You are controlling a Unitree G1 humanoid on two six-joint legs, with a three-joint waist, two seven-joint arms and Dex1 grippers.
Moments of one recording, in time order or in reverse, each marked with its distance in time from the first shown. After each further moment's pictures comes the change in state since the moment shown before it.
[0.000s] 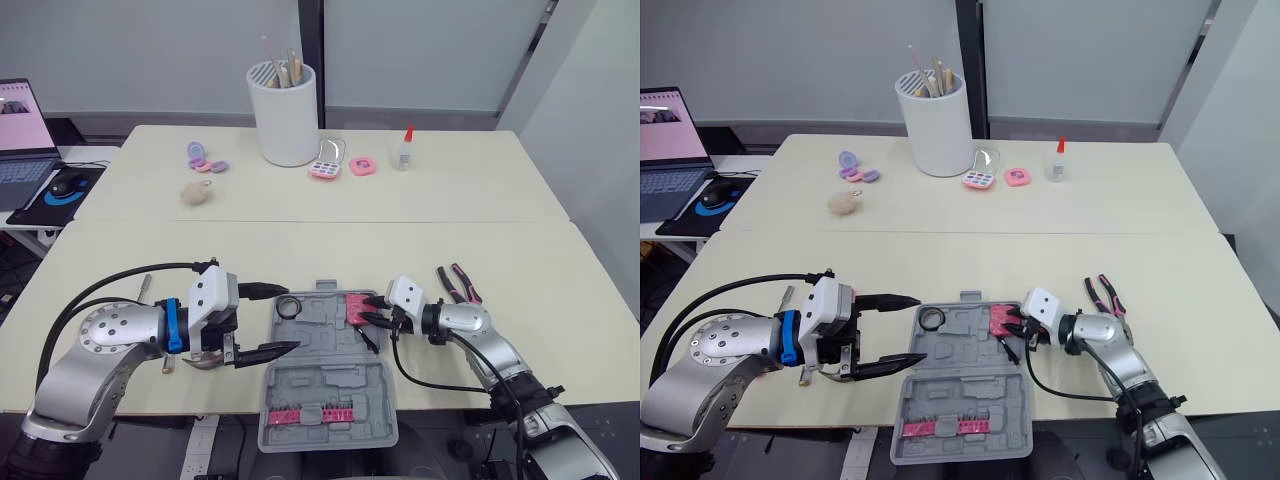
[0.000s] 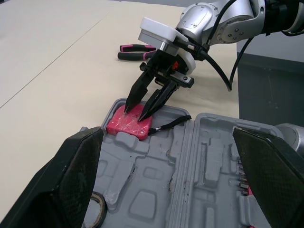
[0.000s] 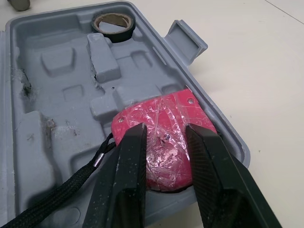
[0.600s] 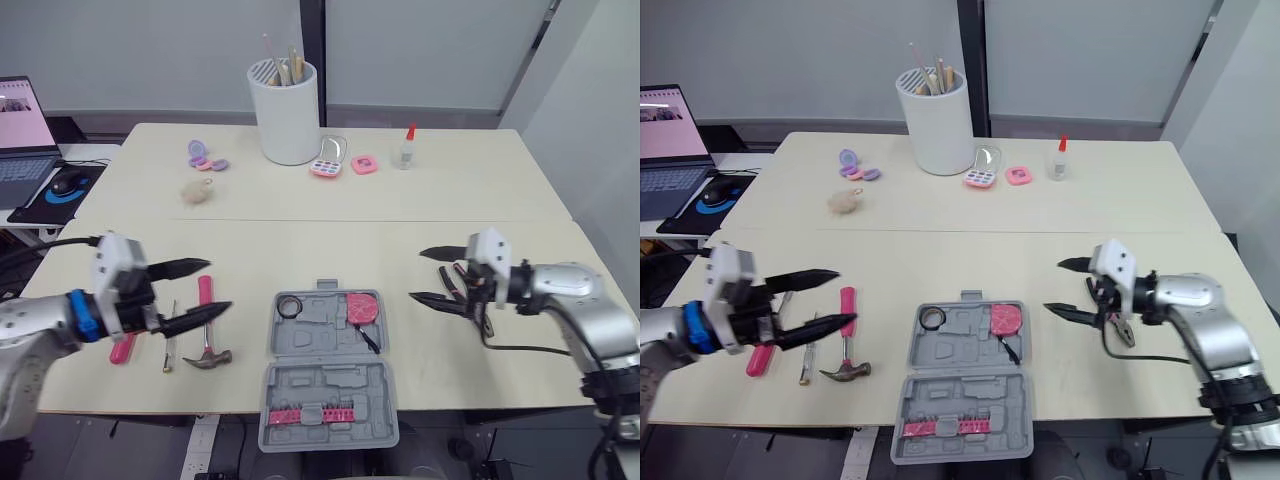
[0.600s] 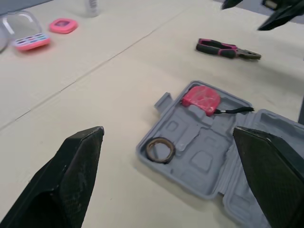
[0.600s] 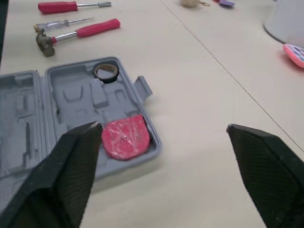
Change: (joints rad) left arm 0.071 0.137 0.390 0.236 -0.130 0.123 -0.028; right arm 0.039 -0.424 -0.309 -0.445 0.336 0.351 0.225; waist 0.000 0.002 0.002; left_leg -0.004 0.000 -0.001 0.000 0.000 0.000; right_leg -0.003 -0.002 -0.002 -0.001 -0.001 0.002
